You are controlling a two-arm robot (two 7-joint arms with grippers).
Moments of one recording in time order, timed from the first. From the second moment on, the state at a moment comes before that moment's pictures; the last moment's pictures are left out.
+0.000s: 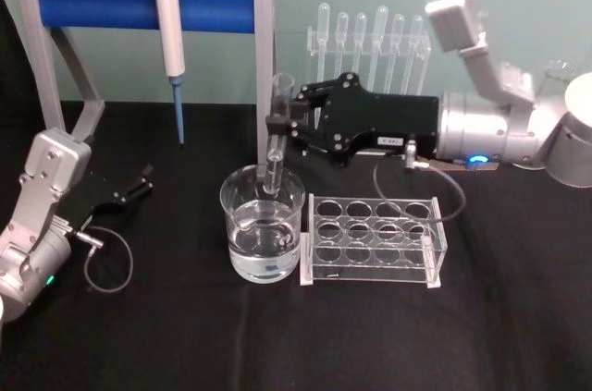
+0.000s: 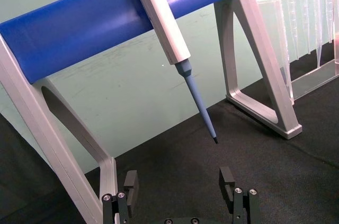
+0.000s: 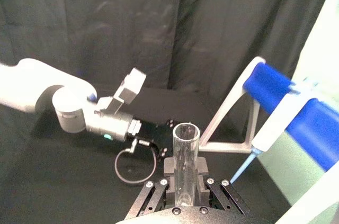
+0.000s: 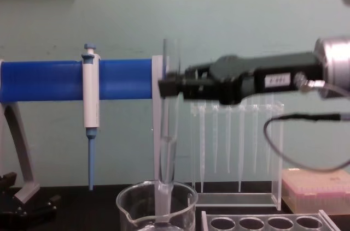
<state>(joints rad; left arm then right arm) -0.20 0.60 0.45 -1.41 -0.25 -0.12 0.03 0.71 0.53 -0.69 -1.44 0.55 0.03 0.88</state>
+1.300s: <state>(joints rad) -0.20 0.60 0.45 -1.41 -0.25 -0.12 0.03 0.34 0.86 -0.47 -1.76 0.65 -0.01 0.72</state>
